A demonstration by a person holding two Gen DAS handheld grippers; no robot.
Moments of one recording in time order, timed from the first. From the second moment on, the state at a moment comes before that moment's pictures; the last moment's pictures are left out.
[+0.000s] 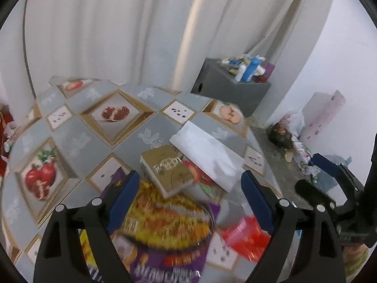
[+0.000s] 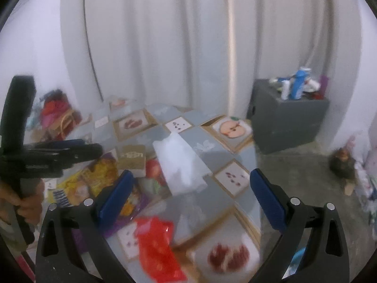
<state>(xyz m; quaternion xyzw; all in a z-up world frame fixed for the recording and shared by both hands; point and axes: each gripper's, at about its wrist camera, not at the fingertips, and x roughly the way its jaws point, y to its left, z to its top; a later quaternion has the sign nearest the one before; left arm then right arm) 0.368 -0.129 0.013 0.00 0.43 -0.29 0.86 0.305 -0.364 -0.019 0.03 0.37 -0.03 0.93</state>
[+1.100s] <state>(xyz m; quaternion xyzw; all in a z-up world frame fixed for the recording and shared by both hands) 0.435 -0.164 -0.064 0.06 0.47 -0.19 0.86 0.403 -0.384 -0.109 0.02 0.46 0.00 0.89</state>
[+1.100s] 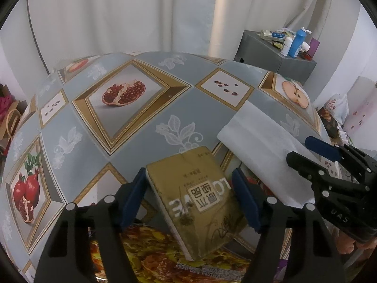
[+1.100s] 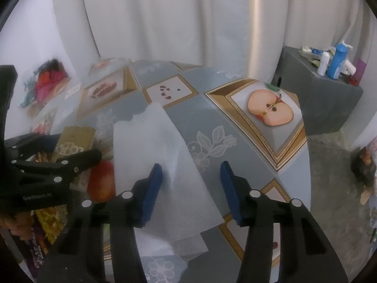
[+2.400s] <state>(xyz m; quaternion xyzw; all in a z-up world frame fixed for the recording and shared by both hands) 0.409 -0.149 -0.001 0.03 0.41 -0.21 0.89 0.381 -0.389 -0.054 0.04 0.40 -0.01 0.92</state>
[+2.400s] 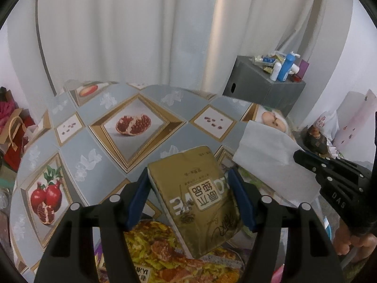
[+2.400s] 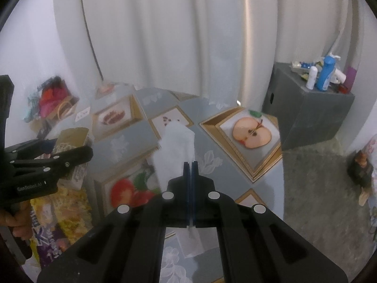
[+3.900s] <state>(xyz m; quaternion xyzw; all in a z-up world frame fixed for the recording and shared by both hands) 0.081 -0.392 0.013 0.17 0.42 -0.51 0.73 -0.067 -0.554 -0.036 0.22 0.31 -0.34 0.86</state>
